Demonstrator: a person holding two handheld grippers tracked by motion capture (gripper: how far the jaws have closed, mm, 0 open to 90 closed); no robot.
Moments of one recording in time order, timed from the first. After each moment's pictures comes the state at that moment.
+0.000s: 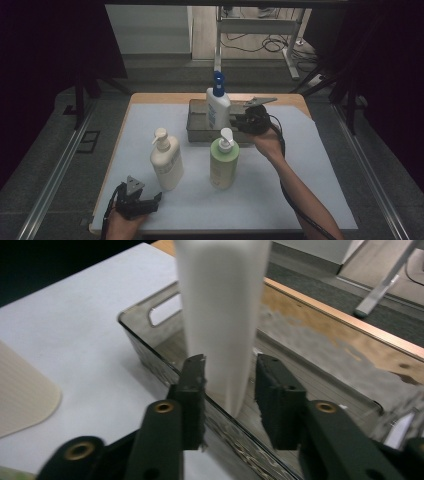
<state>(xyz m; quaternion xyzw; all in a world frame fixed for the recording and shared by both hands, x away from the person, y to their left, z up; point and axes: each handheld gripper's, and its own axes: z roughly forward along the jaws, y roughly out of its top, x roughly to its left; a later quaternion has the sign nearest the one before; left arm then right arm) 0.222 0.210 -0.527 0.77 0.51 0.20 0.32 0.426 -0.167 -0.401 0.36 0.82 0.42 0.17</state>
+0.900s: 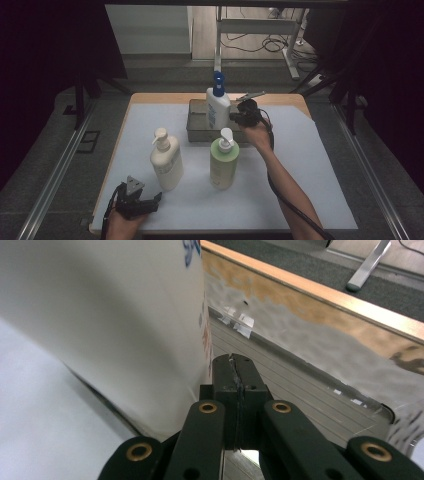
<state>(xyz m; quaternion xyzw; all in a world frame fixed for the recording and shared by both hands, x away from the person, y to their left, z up) 0.222 0.210 -0.527 0.77 0.51 0.20 0.32 0.479 -0.151 -0.436 0.40 0.82 0.39 0.16</state>
